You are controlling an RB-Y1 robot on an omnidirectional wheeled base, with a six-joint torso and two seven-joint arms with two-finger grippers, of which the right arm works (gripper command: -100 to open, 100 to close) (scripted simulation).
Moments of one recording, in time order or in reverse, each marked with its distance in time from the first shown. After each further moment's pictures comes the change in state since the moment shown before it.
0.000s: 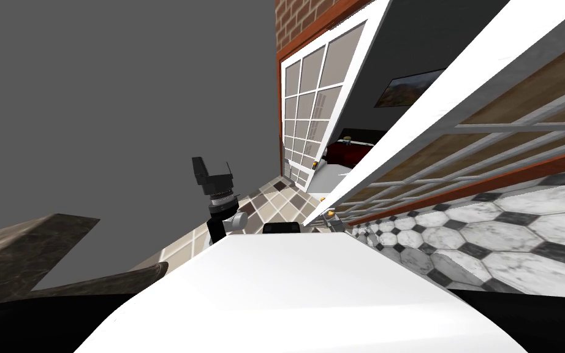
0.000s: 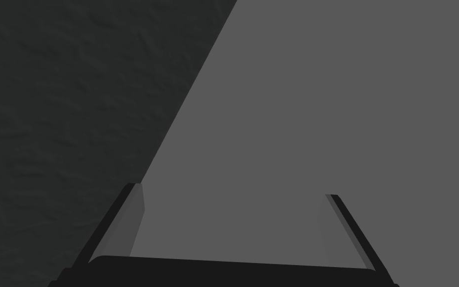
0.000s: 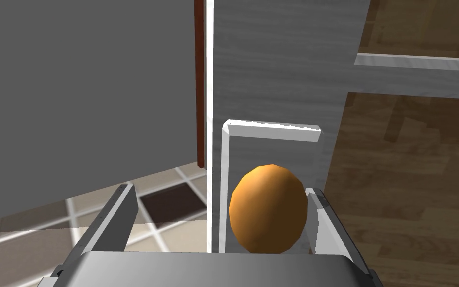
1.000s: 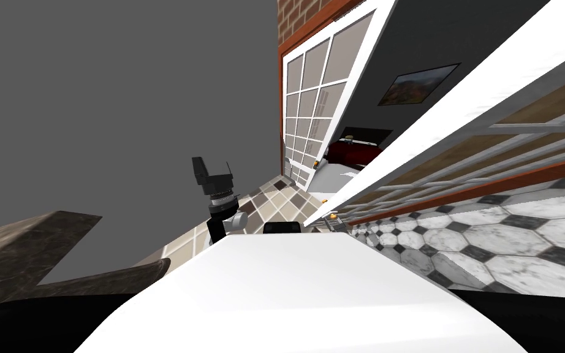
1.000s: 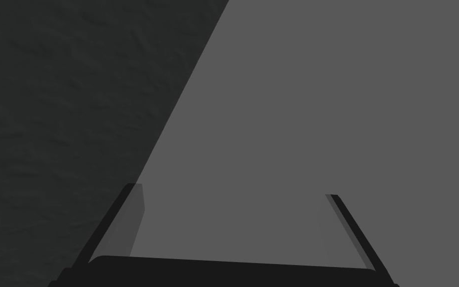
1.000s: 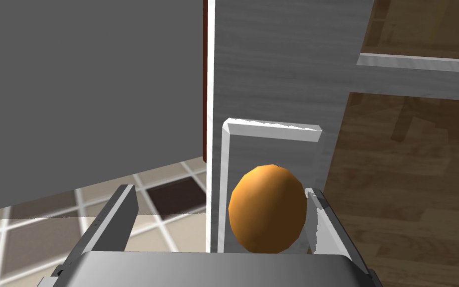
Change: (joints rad) arm -0.003 -0.002 0.016 0.098 0.010 -0.100 -0.028
